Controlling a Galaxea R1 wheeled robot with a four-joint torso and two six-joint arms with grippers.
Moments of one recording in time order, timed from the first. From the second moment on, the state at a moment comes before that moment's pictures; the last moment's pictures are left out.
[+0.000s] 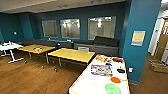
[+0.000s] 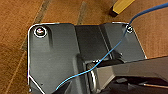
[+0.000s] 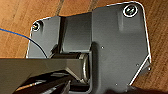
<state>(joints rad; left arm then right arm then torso) 1.59 3.02 -2.68 0.12 -0.18 -0.05 -1.56 3.03 -2.70 0.01 0.01 -0.02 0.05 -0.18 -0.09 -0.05</state>
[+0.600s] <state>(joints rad) 1.60 3.02 -2.68 0.12 -0.18 -0.05 -1.56 3.04 -2.70 0.01 0.02 -0.02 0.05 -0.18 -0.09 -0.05</state>
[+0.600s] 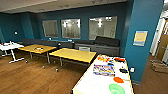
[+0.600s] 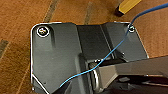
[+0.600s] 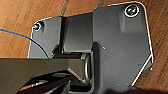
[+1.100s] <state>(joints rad) 1.60 3.01 -2.68 0.12 -0.18 -0.05 -1.56 3.04 -2.70 0.01 0.01 -0.02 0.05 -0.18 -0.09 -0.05</state>
